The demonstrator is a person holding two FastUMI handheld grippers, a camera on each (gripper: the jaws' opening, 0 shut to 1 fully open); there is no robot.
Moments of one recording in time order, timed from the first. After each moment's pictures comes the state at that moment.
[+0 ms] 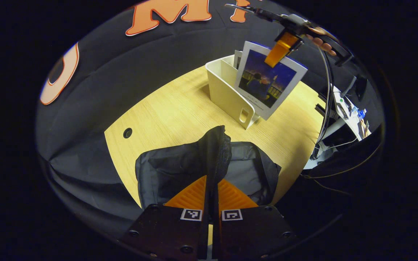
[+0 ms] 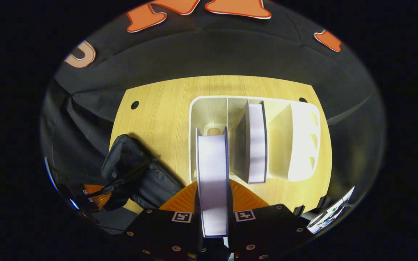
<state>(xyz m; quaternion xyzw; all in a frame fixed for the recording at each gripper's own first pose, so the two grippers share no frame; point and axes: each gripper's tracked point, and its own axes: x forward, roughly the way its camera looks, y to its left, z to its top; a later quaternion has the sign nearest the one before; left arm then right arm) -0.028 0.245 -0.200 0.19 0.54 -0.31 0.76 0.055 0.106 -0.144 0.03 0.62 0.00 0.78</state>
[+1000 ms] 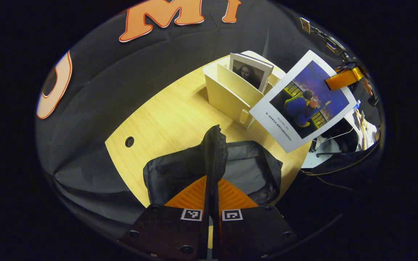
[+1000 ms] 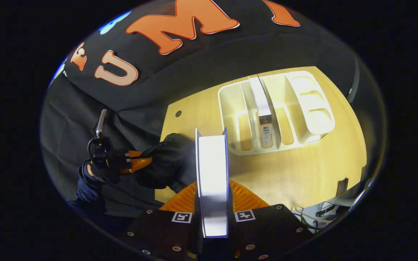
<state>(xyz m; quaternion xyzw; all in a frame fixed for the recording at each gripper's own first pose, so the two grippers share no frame) -0.002 0.256 -0.177 0.21 0.53 -0.34 0.75 -0.066 0.146 -0.100 0.21 0.53 0.11 0.81</state>
